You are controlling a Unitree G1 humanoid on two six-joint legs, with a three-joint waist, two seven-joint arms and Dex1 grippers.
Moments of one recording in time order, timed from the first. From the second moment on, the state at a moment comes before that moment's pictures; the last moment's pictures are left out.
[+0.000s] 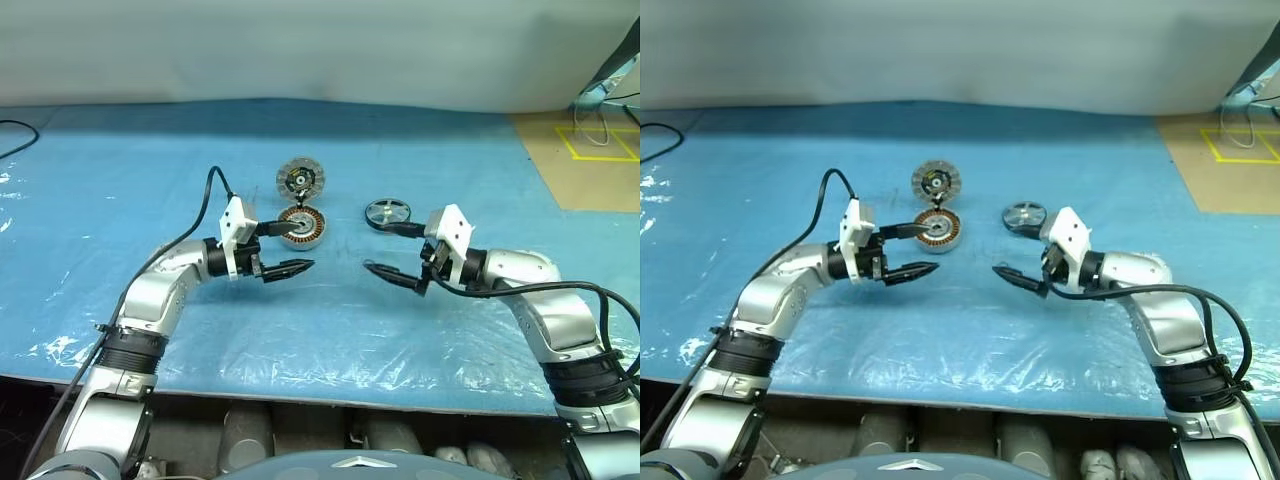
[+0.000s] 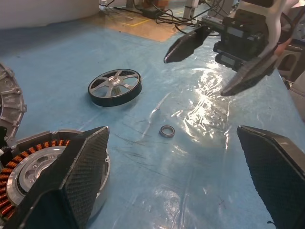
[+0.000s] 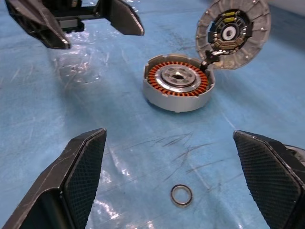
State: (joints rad) left arm -0.42 0.45 -0.08 0.09 -0.45 0.28 -1.11; right arm -0.28 -0.65 0.06 -0.22 0.34 0.41 0.94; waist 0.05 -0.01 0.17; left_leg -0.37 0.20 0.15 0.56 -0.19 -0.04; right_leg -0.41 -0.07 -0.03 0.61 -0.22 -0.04
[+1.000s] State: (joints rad) left arm -0.35 0.45 -0.04 0.19 -0.37 0.13 -1.11; right arm -0.40 -0.62 0.12 -0.13 0.27 0.38 0.96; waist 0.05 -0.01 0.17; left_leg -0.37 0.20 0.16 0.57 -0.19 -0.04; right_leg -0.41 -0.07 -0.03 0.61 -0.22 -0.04
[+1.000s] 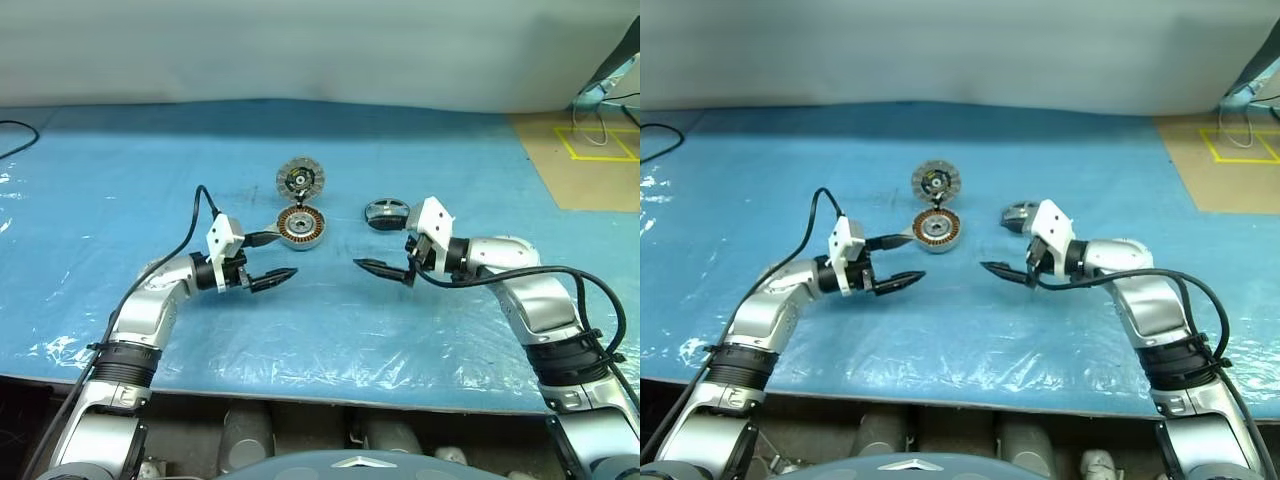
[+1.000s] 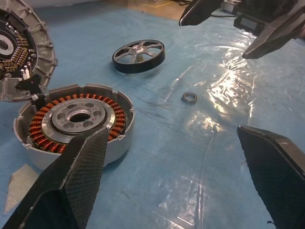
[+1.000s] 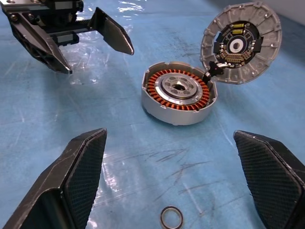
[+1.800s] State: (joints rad) left arm -0.23 0.48 0.06 0.07 -0.38 0.17 -0.96; right arm -1.06 -0.36 0.48 0.67 -0.07 -0.03 1.12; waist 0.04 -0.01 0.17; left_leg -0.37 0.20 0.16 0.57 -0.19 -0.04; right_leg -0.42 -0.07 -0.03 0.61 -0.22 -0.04
